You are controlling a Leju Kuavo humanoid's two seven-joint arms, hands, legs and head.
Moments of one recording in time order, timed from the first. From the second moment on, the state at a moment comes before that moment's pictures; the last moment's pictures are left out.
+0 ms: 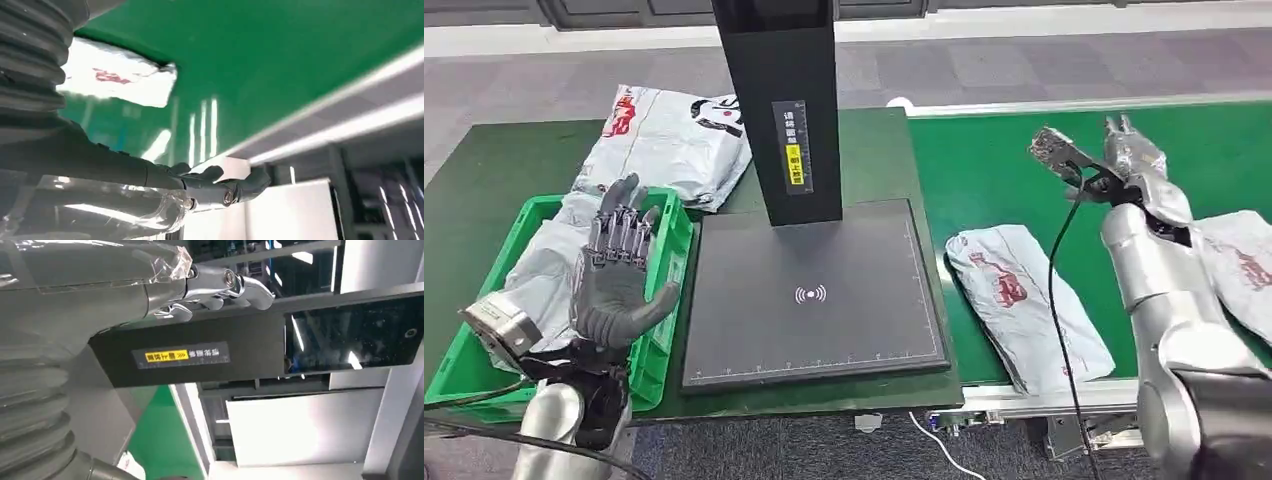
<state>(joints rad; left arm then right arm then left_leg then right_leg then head) -0.18 -0.08 -0.19 -1.54 0.11 -0.18 -0.41 -0.88 -0.31 0.08 -0.62 1.14 -0.05 0.12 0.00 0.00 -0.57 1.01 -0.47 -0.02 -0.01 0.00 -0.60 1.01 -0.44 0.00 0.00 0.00</state>
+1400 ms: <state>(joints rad) -0.18 -0.09 -0.23 -1.49 0.13 -0.22 -0.39 -0.66 -0.16 0.31 -0.35 1.13 0.22 -0.11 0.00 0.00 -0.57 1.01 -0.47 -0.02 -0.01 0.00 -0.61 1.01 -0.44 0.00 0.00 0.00</state>
